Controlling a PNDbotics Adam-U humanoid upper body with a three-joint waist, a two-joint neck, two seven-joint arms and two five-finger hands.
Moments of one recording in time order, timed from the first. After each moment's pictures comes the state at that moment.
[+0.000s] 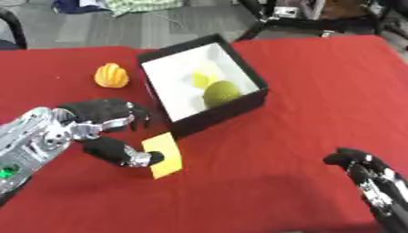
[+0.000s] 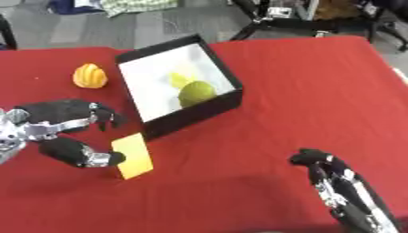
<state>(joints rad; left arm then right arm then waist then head) -0.44 0.80 -0.53 -1.86 -0.56 0.11 -0.62 0.19 -0.05 -0.03 -1.90 -0.07 -0.16 0.51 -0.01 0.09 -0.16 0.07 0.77</state>
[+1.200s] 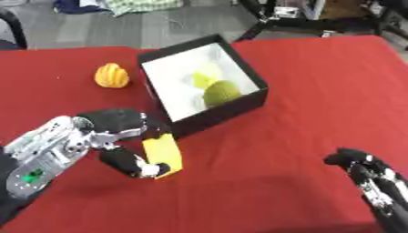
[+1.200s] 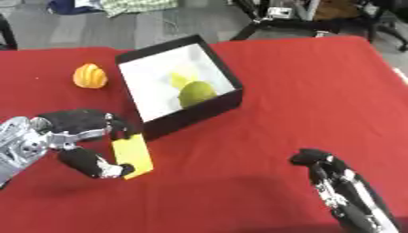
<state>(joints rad) -0.45 0.72 -0.56 -1.79 -0.65 0.07 -0.62 0.19 -0.05 -0.03 -1.90 -0.07 -0.16 0.51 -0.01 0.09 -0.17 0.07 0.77</state>
